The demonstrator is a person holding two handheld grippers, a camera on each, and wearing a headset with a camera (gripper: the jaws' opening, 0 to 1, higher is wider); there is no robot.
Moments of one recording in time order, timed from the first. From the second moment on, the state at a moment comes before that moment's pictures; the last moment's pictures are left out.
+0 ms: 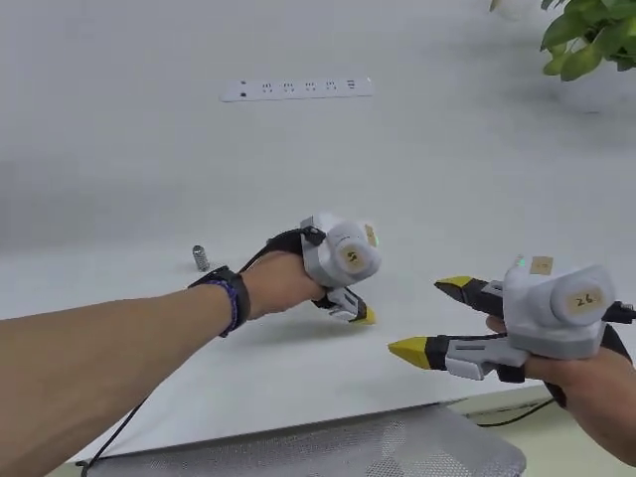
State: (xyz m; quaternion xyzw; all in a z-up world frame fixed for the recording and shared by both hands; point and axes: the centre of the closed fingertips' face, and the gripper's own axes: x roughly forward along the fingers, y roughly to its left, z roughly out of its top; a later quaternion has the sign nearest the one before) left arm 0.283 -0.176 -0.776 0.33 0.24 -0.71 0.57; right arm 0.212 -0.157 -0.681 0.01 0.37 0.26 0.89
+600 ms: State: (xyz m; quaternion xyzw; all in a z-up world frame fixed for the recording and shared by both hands) left arm 0.276 -0.168 -0.787 0.34 0.26 -0.72 0.55; right arm 0.211 -0.159 -0.683 0.01 0.37 0.25 0.89
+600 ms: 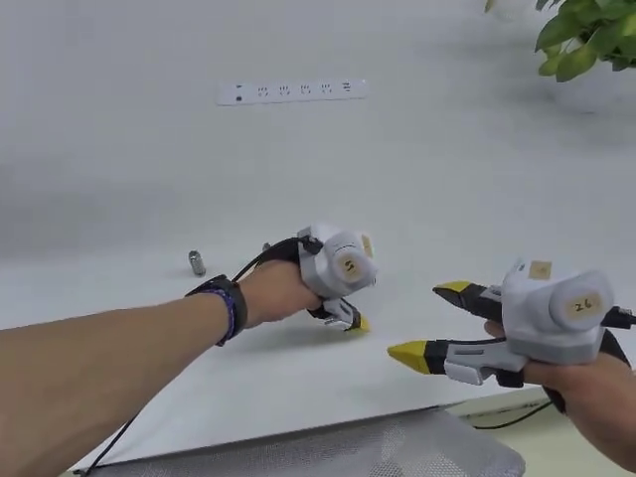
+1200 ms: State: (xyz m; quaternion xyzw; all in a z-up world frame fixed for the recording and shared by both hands) left arm 0.293 -0.166 -0.791 0.32 0.28 -0.68 0.59; right arm 0.209 -0.160 -0.683 0.02 0.37 0.25 0.89
